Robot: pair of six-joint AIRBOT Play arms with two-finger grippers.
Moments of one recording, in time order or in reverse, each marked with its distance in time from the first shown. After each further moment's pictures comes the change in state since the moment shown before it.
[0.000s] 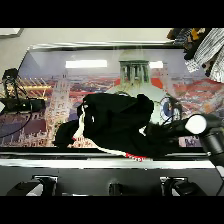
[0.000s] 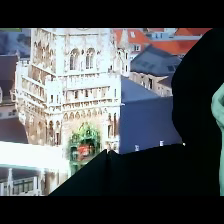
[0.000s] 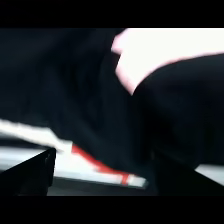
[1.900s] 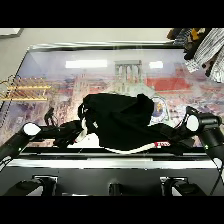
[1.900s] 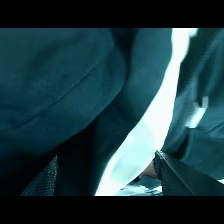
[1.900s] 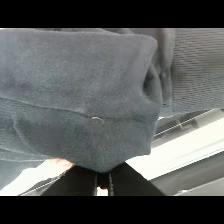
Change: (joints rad) left arm -0.179 -0.046 -0.500 -0.683 0.211 -0.077; right arm -0.149 -0.066 -0.017 -0.326 0.074 0.288
